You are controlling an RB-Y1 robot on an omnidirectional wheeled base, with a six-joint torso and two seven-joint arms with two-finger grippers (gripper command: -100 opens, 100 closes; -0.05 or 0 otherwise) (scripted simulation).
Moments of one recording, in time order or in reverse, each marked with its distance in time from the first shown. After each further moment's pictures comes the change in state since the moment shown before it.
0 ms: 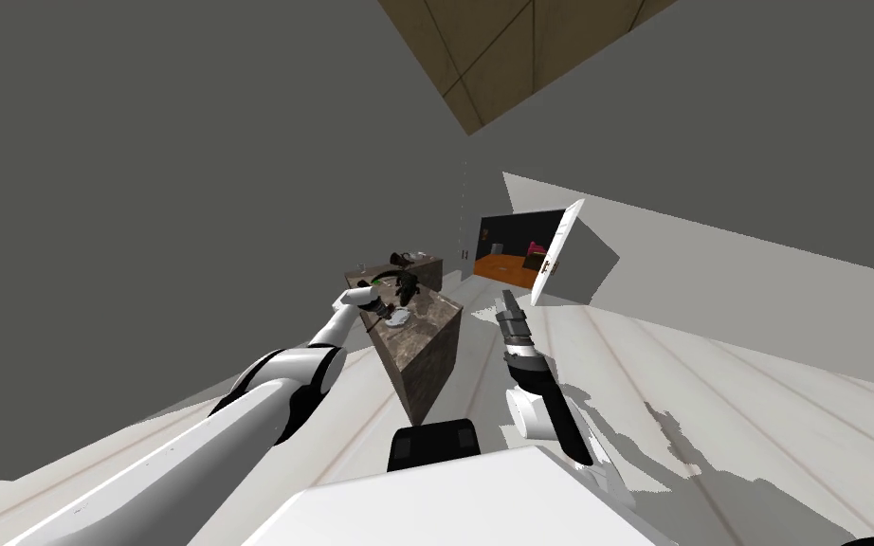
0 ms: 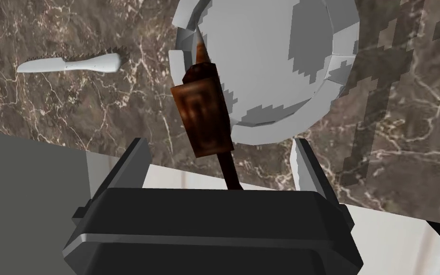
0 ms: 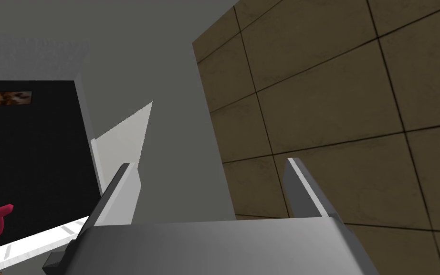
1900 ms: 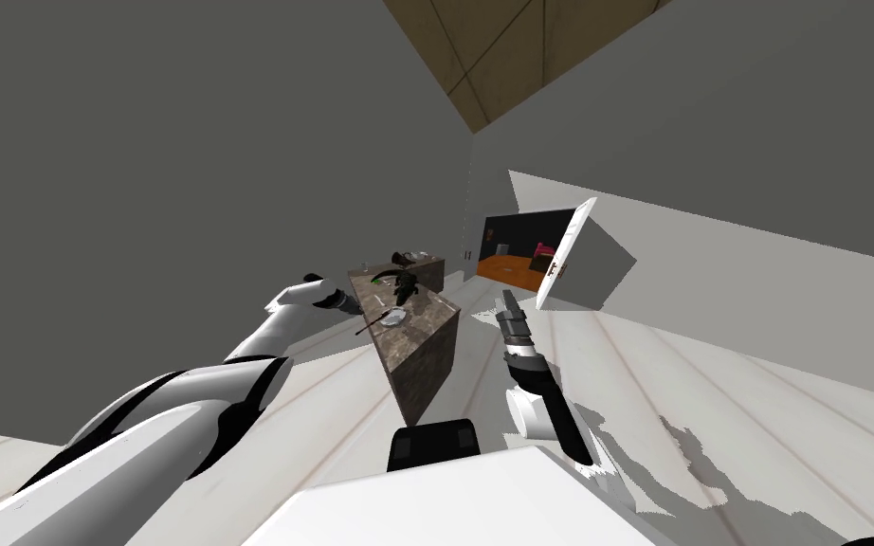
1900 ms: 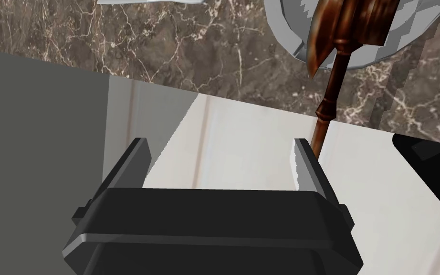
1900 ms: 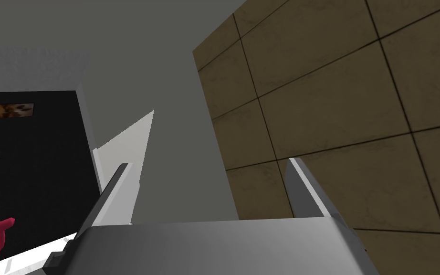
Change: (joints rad) left arm 0.102 0.331 -0.001 -0.122 0.307 0.041 -0.083; right arm 0.000 0.000 0.000 0.000 0.000 0.000 0.000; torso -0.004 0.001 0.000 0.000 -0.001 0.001
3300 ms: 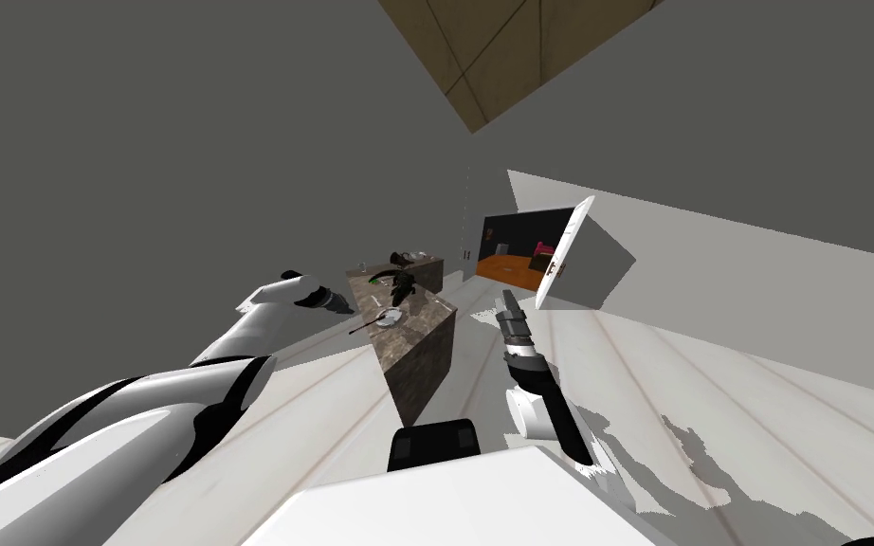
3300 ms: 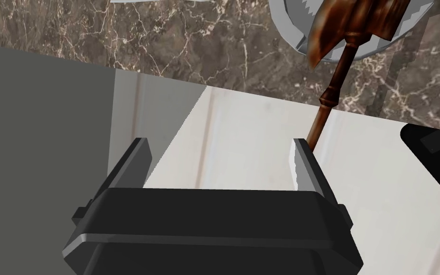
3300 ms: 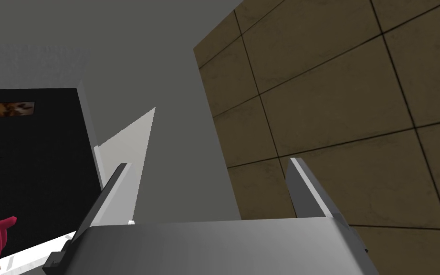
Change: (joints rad) left arm -0.004 0.084 0.040 0.035 0.066 0.030 -0.080; right arm 0.000 0.000 0.000 0.000 0.000 0.000 0.000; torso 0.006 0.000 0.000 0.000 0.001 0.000
